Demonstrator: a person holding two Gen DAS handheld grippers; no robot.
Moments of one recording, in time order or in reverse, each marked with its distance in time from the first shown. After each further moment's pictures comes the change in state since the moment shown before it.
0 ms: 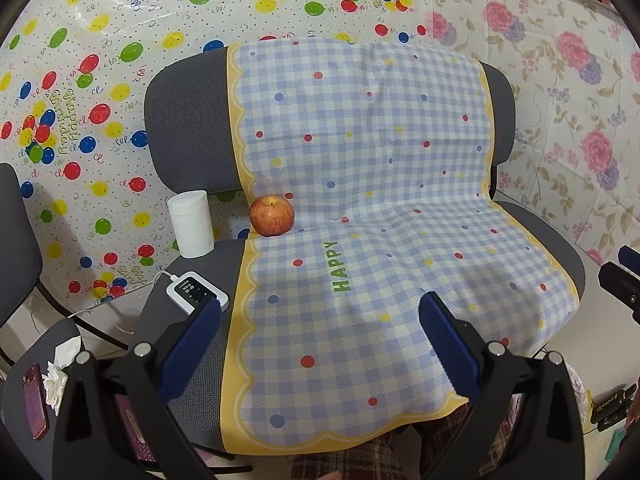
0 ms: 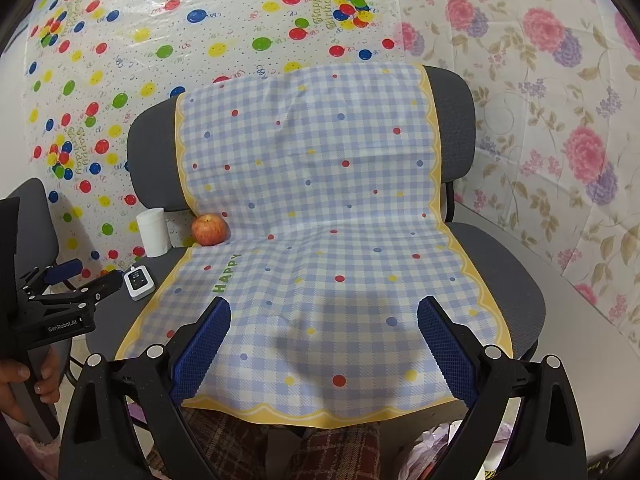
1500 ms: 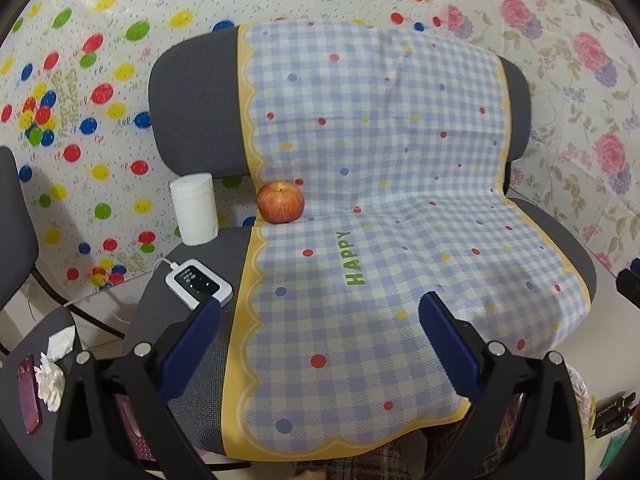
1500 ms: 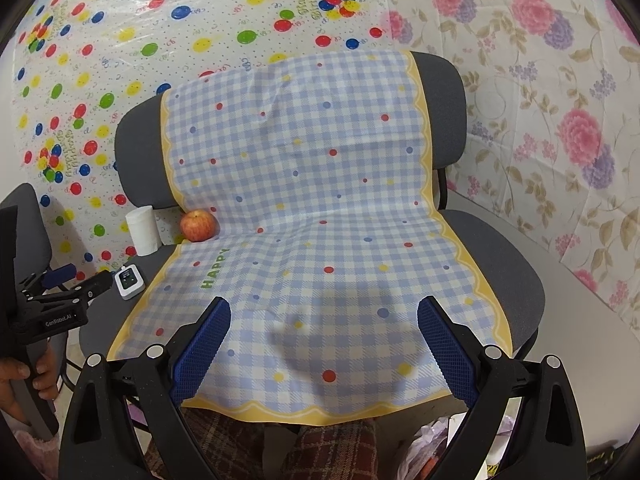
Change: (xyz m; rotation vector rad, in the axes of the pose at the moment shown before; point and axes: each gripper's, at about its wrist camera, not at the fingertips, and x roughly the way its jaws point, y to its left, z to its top) left arm 0.033 0.023 -0.005 -0.048 0.048 0.002; right arm 0.018 -0.018 -0.006 0.050 0.037 -0.033
